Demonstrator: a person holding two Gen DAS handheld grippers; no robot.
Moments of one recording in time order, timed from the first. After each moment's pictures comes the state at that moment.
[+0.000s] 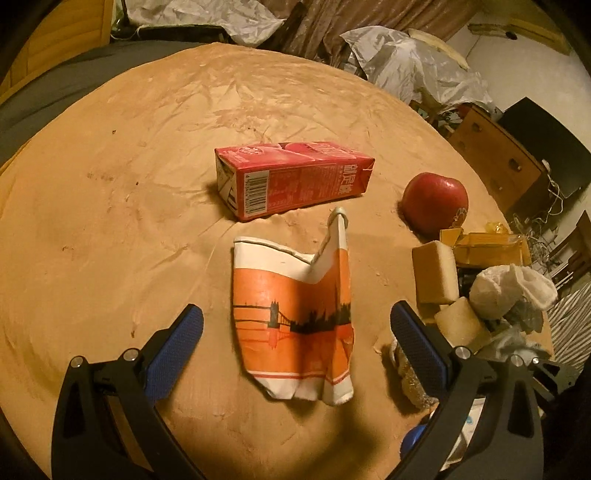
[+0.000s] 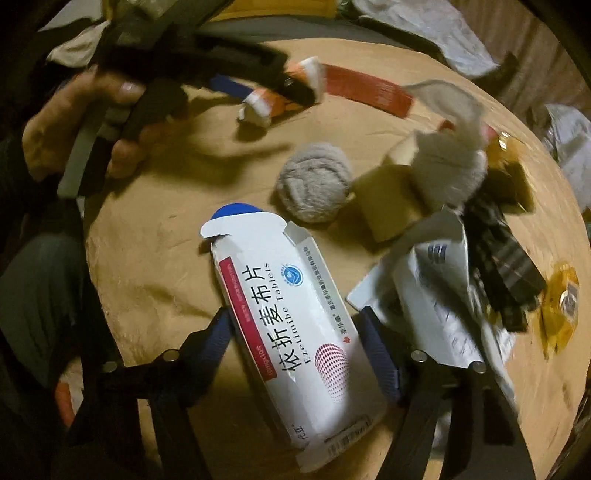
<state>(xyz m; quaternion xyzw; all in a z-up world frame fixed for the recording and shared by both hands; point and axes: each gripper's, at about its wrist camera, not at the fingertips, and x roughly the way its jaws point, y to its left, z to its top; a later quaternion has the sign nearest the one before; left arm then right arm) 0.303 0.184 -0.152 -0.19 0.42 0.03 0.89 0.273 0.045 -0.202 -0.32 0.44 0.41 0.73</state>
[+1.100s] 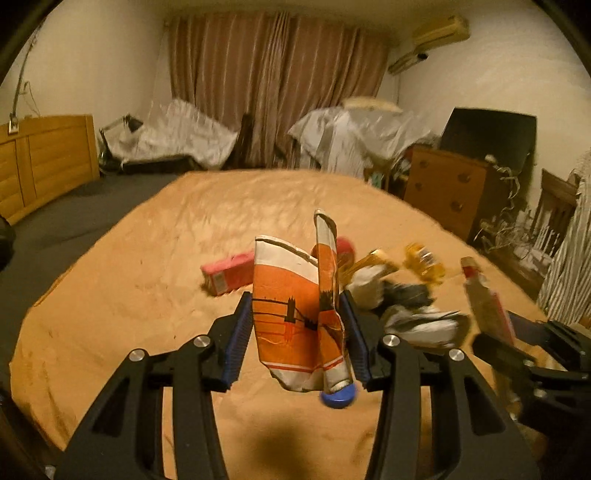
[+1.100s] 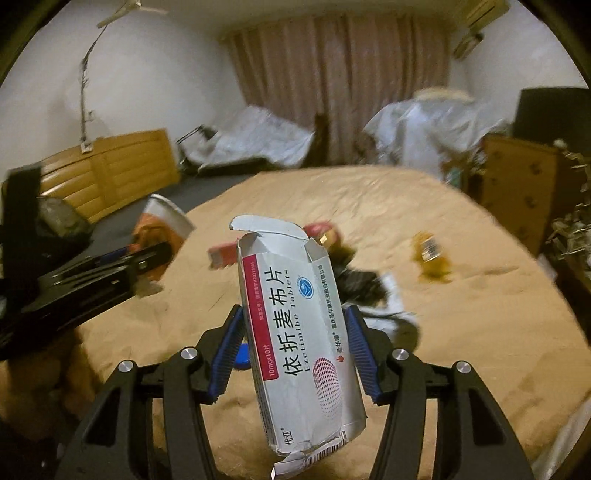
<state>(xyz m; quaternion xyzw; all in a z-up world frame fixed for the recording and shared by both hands) 0.163 0.088 -0.049 -0.05 0.22 0.02 0.97 0.172 -0.026 -0.097 -0.03 0.24 0.20 0.95</state>
